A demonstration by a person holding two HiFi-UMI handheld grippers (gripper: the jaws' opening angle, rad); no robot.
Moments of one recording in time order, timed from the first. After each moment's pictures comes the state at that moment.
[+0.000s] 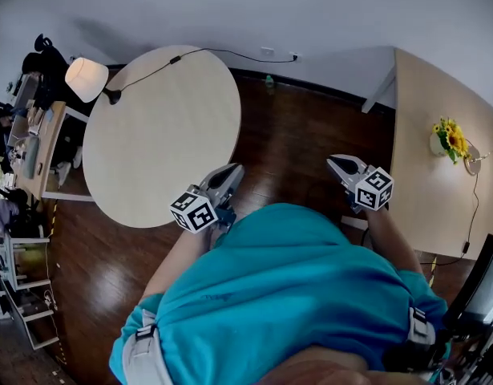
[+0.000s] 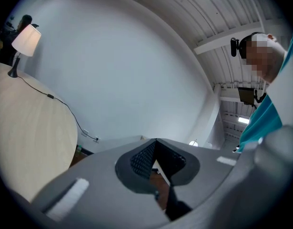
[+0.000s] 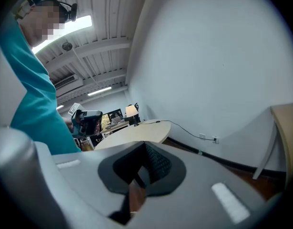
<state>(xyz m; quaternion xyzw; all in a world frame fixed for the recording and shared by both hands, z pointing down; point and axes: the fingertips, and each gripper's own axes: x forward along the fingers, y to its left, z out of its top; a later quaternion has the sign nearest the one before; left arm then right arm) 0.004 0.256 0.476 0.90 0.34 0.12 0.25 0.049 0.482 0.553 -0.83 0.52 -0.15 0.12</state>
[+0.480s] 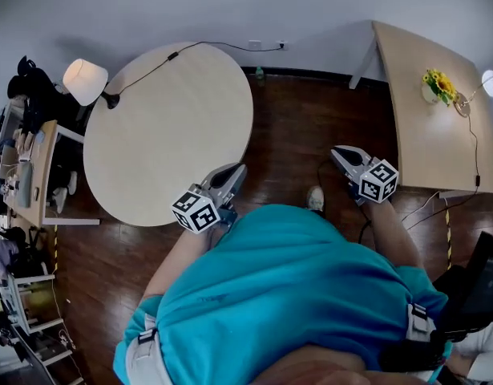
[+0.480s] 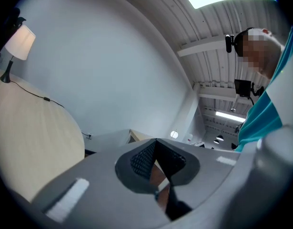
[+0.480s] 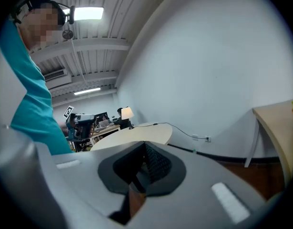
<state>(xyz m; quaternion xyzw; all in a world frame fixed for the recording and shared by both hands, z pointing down) -0.097 0.113 0.583 0.87 0.43 0.11 0.20 -0.071 0.347 0.652 -0.88 0.43 -0.12 0.13</state>
